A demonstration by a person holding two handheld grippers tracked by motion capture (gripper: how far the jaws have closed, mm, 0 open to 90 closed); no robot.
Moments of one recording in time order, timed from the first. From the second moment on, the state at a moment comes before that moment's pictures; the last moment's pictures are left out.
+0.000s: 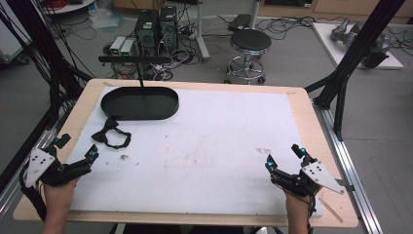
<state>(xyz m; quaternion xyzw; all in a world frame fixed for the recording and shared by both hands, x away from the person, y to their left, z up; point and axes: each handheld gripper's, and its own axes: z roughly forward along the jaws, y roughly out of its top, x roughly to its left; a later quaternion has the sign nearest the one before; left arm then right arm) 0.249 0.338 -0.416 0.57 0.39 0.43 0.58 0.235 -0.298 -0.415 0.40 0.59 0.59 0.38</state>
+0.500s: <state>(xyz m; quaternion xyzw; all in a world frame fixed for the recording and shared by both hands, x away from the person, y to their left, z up) 0.253 0.335 -0.416 0.59 0.38 0.43 0.57 0.234 -0.304 -0.415 0.40 0.58 0.59 0.38</state>
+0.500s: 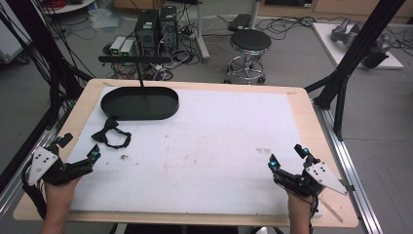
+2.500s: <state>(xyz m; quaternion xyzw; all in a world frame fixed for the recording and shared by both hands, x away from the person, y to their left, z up) 0.345 0.281 -0.450 0.78 0.43 0.21 0.40 0.235 -0.299 -0.414 0.41 0.58 0.61 0.36</state>
